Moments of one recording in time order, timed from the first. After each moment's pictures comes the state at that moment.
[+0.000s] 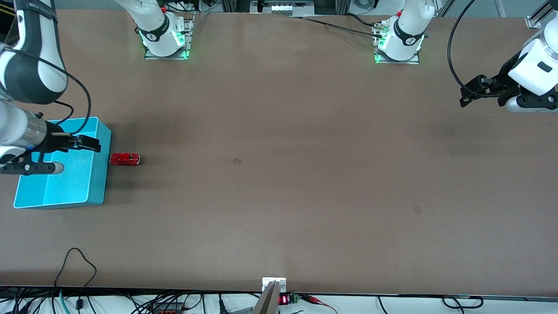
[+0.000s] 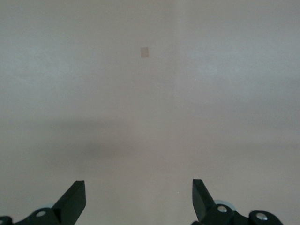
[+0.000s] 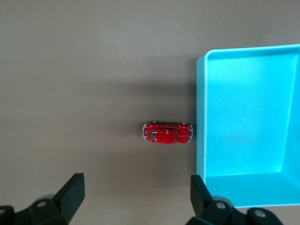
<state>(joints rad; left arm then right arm) -0.05 -0.07 0.00 -1.70 0.00 1.61 -0.08 0.08 0.29 -0.12 -1.61 0.01 1.77 -0.08</state>
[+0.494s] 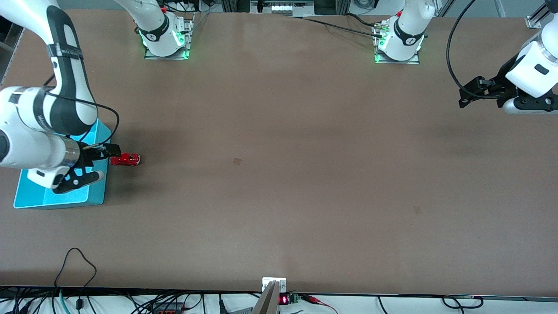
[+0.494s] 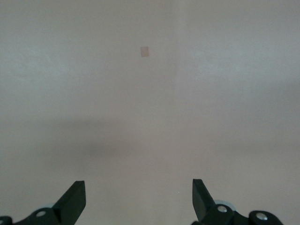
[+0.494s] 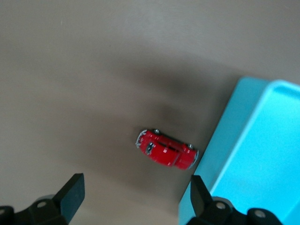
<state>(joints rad) -0.05 -0.06 0.00 -1.70 0.00 1.61 -0.08 0.08 0.44 -0.12 -1.65 0.01 1.87 -0.51</state>
